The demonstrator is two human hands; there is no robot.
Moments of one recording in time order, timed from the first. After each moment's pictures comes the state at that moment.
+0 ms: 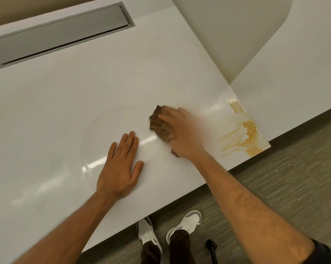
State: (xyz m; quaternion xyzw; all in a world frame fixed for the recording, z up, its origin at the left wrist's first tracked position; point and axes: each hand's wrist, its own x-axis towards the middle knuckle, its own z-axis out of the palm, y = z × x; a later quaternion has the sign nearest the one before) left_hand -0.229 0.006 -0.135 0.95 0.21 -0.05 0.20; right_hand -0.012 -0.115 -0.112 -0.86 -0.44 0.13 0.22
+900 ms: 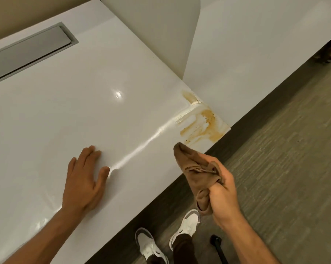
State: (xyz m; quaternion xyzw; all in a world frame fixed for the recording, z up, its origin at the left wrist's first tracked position) left_hand -0.215 0.003 -0.127 0.94 0.26 0.03 0.24; right_hand -0.076 -0.299 -0.051 -0.69 0.03 0.25 0.68
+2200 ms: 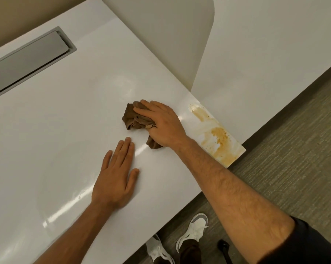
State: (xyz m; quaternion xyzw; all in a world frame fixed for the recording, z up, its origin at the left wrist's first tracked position) left_hand -0.116 -0.008 -0.137 0.97 0.14 -0.07 0.17; right_hand 0.102 -0.107 -0.118 -0.84 -0.39 0.20 0.32
